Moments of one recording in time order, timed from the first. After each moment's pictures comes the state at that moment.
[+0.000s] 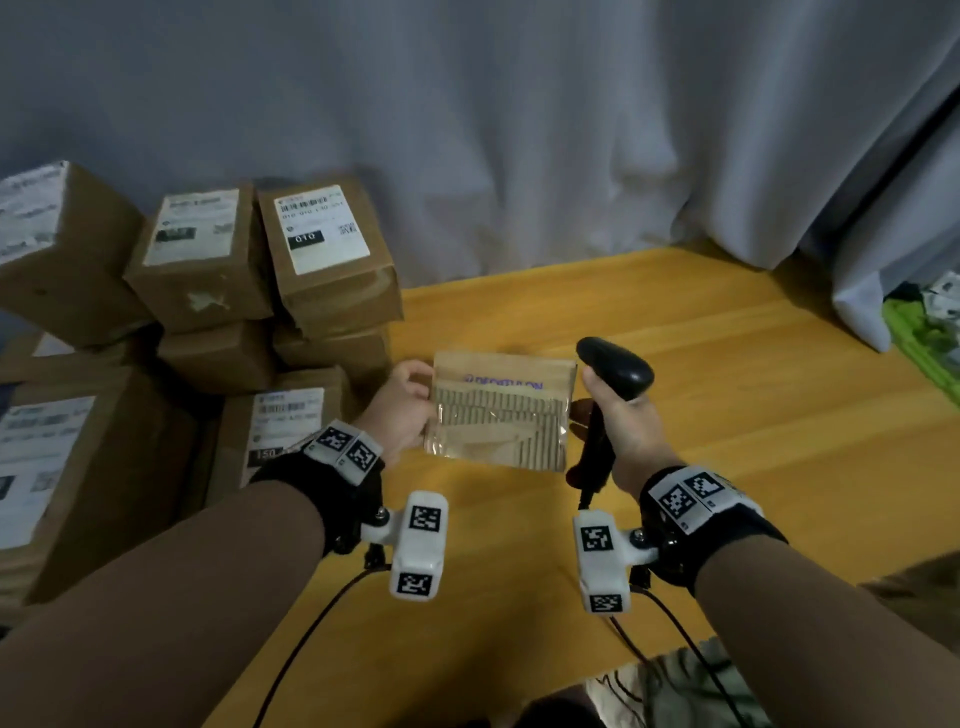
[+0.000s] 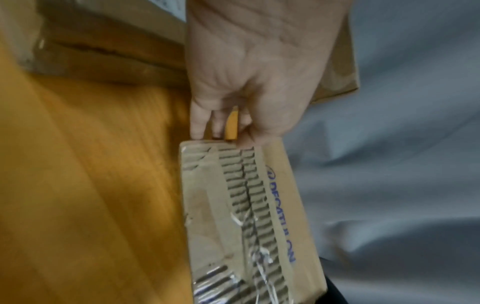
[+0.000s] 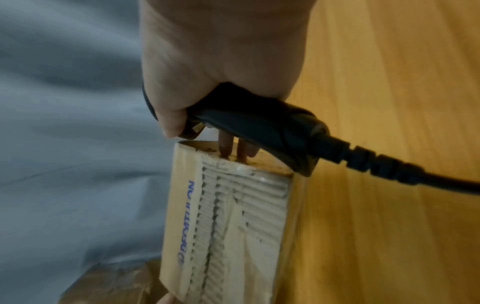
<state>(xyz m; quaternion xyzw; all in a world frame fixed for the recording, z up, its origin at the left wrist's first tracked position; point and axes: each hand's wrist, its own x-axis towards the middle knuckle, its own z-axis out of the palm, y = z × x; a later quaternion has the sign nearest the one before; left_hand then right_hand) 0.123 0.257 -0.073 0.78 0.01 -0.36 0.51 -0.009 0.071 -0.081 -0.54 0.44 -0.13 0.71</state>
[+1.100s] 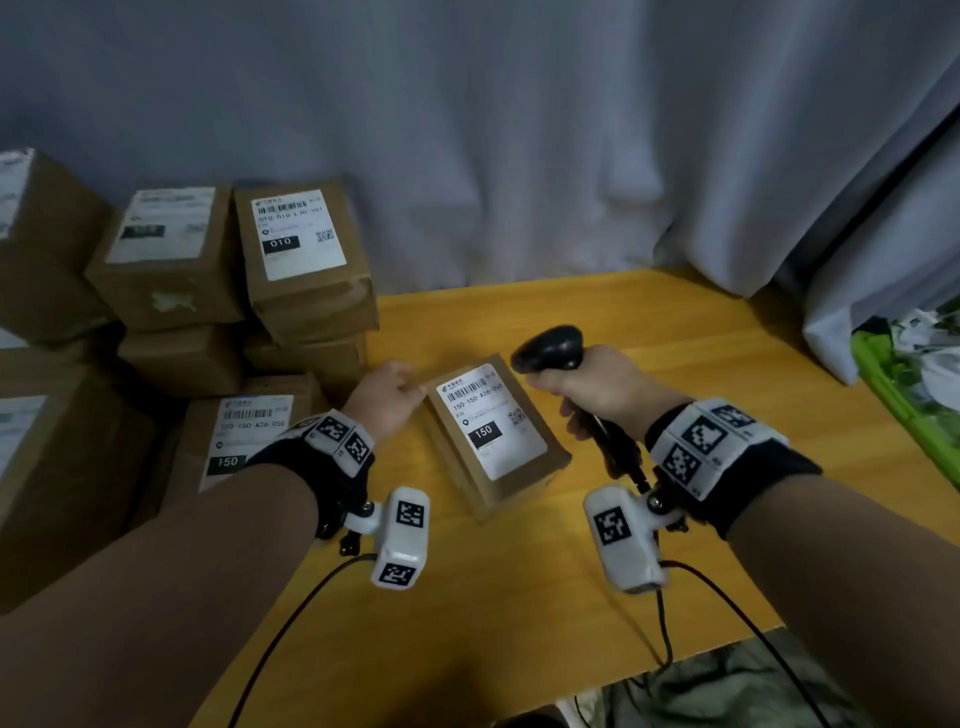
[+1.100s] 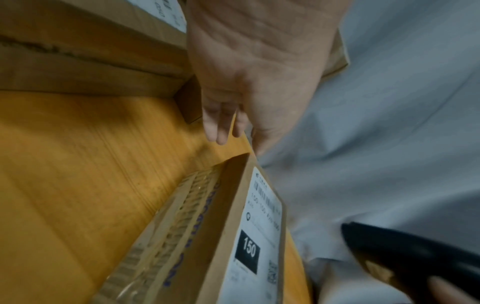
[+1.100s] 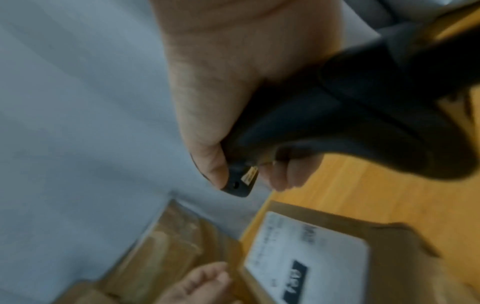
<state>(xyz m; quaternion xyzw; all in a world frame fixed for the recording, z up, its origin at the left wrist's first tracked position) 0.147 0.239 -0.085 0.88 -0.10 -0.28 0.37 0.020 0.043 0.000 -0.80 0.34 0.13 0.47</state>
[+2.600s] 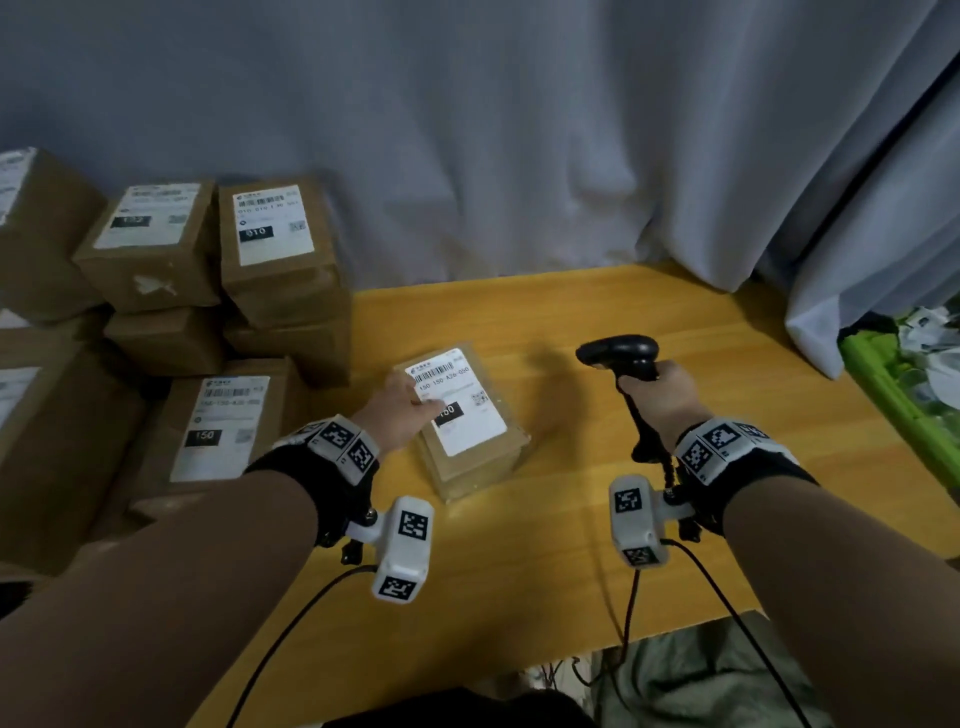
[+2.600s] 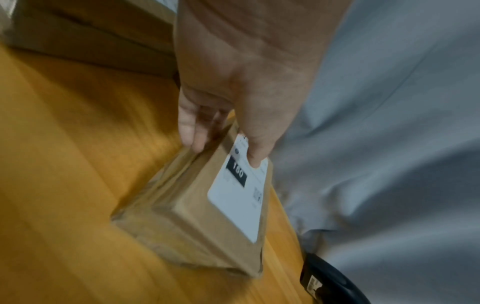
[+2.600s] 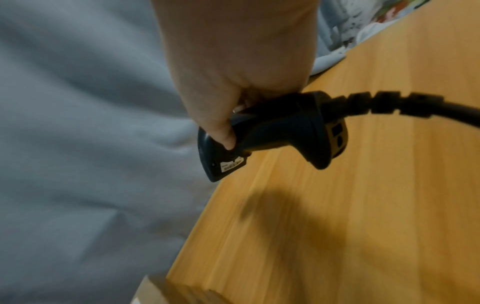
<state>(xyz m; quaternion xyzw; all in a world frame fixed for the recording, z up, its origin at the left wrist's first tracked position) 0.084 0.206 -0.073 0.86 -0.04 -0.34 0.37 -0.043 -0.053 -0.049 -0.79 0.46 -0.01 0.40</state>
